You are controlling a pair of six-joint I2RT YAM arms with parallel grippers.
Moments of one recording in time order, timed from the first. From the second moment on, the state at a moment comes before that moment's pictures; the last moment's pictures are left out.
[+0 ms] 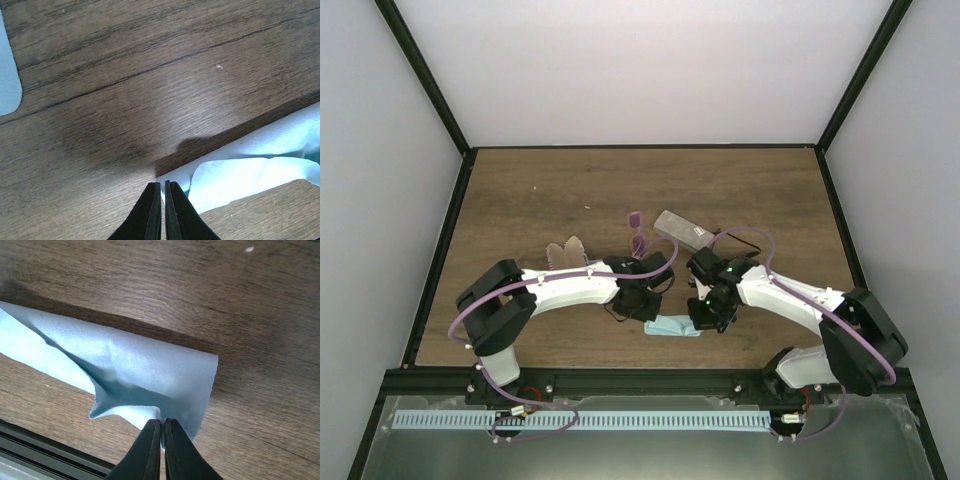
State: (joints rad) left arm -1.03 1.76 1.12 -0.69 0.06 -0.71; right arm 0.70 1.35 0.72 -0.83 -0.25 0.49
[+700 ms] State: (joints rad) left arm -1.03 1.74 1.16 -0.72 0.02 -0.71; right arm 0.70 1.33 0.80 -0.88 -0.13 0.53
